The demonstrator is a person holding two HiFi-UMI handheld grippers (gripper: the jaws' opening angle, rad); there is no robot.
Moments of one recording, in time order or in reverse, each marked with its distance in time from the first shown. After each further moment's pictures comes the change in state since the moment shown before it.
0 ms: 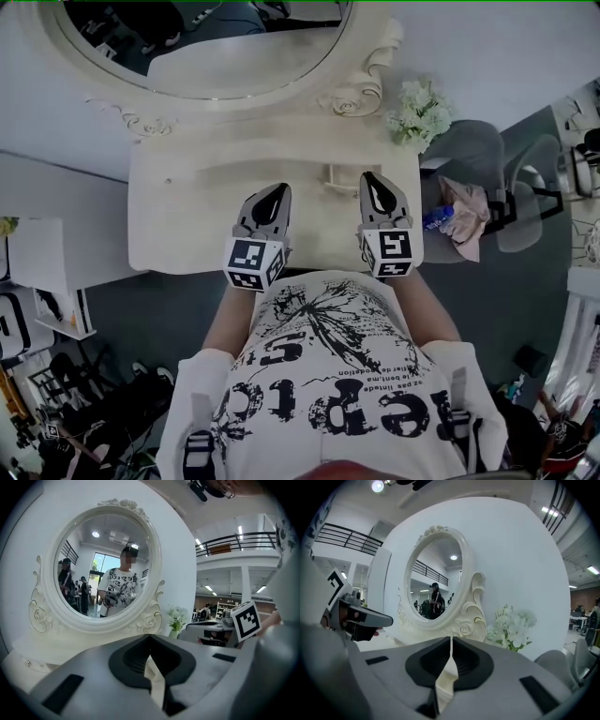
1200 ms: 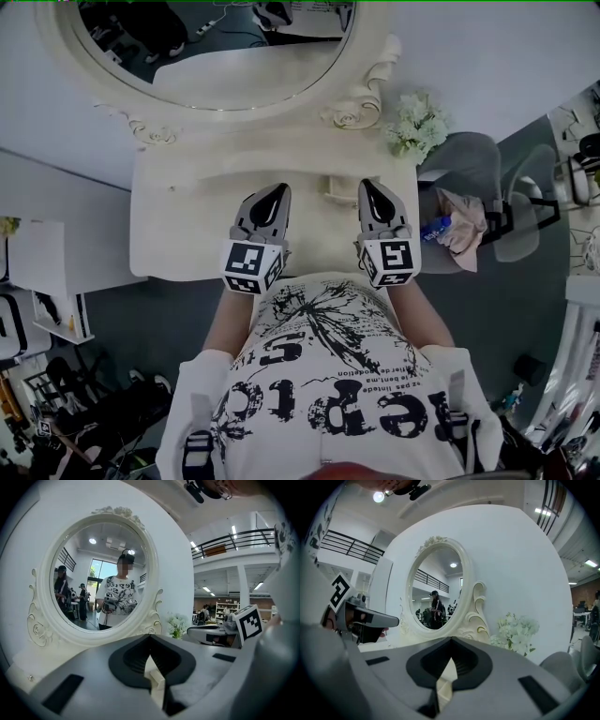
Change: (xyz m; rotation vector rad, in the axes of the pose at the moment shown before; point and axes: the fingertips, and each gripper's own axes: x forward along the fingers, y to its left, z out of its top) left arm -0.003 0.001 0.039 0.052 -0.066 -0.001; right arm -0.004 0.006 0.030 0.033 -0.100 0.028
